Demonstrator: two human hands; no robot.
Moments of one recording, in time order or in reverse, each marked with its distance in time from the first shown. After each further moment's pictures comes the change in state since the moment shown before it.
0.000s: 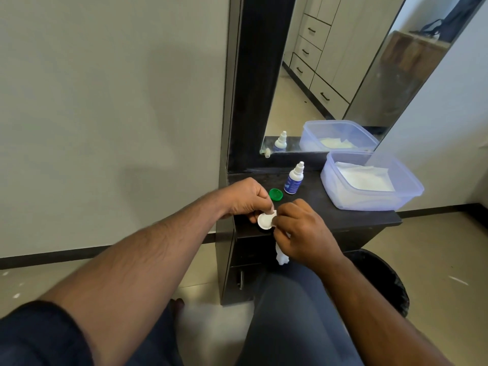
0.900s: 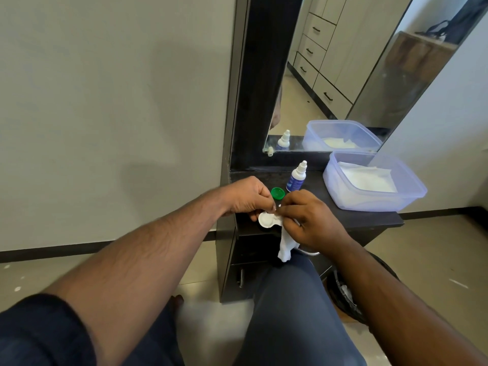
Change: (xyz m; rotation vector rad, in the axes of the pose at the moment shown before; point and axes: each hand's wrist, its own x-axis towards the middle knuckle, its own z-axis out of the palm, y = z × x) left_hand 0.002 -0.002 -0.001 0.001 -0.019 0.004; right_hand 0.011 0.025 -0.010 0.133 -0.135 0.002
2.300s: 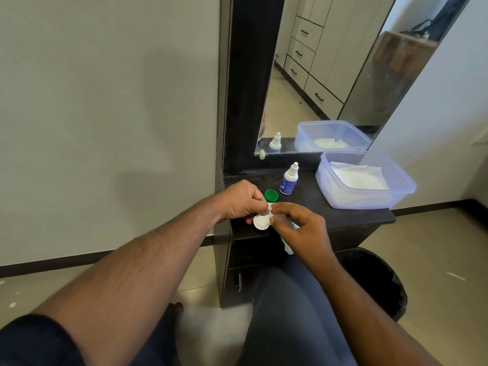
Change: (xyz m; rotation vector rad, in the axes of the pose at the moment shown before) left_hand -0.004 0.001 0.005 -0.001 0.077 0.011; right_hand -0.018 -0.021 0.028 0.460 0.386 0.438
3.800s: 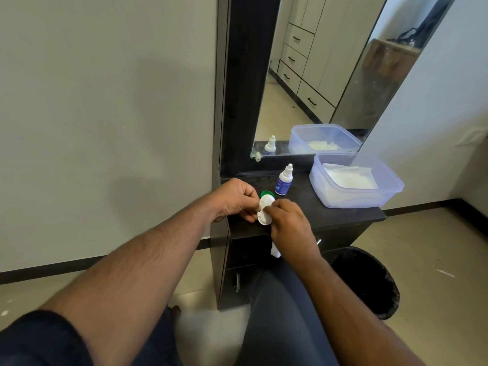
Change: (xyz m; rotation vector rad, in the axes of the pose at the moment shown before) left_hand -0.002 -0.003 -0.004 -0.174 0.021 0.002; right_hand 0.003 -0.021 0.013 -0.550 -0.086 -0.129
